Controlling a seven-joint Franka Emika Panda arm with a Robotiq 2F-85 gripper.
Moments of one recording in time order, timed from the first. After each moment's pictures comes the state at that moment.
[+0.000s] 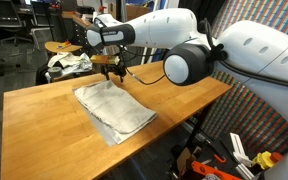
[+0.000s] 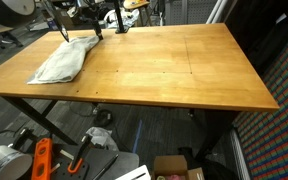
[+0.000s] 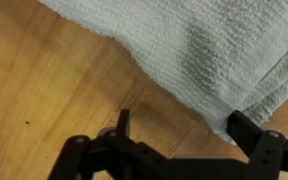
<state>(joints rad) 0.14 1.24 -0.06 -0.57 -0.05 1.68 1.05</state>
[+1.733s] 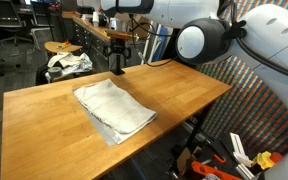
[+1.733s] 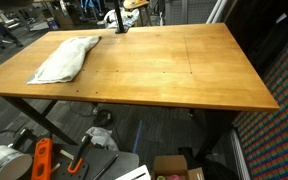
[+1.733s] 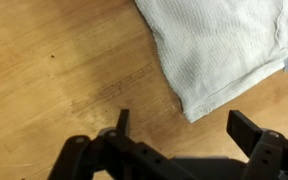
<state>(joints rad) 0.00 1.11 0.11 -0.55 0.03 1.55 0.46</state>
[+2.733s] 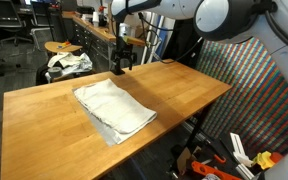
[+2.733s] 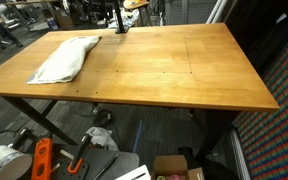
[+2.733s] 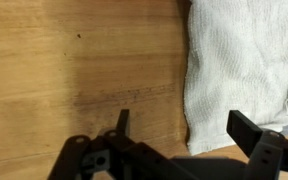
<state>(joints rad) -0.10 0.91 0.13 -0.97 0.09 1.71 0.01</state>
